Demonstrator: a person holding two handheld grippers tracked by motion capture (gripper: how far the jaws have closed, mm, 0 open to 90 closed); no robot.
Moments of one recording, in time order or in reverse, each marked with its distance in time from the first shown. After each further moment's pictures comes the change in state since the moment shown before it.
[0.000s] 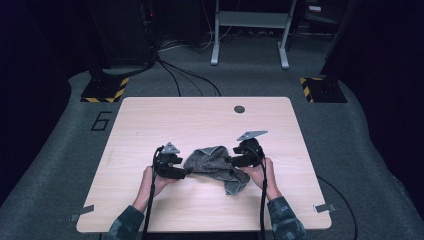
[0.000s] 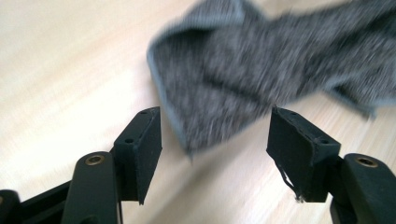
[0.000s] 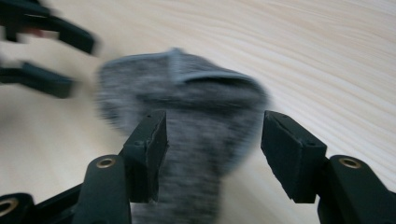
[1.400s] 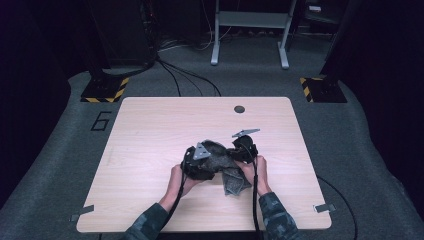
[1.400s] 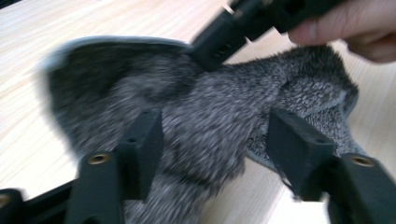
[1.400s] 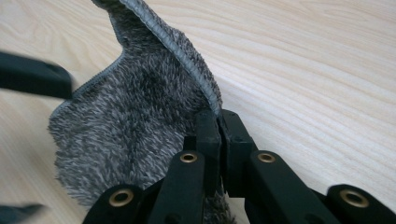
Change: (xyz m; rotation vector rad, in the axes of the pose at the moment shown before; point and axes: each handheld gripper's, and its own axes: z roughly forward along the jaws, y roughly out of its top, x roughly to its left) left arm -0.079 0.045 0.045 -0.118 0.040 0.234; right arm -0.015 0.002 0.031 0.034 -0.135 0.109
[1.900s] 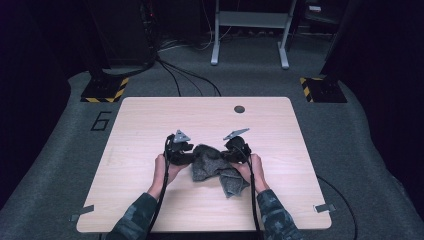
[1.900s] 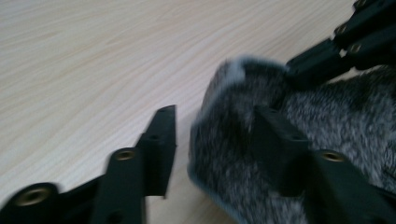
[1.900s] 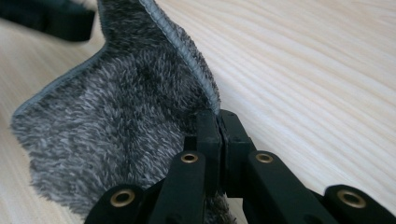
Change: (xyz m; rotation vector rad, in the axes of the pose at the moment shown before) left arm 0.068 -0.014 -0.027 -0.006 0.084 -0.179; right arm 0.009 0.006 0.014 0.064 0.042 -0.129
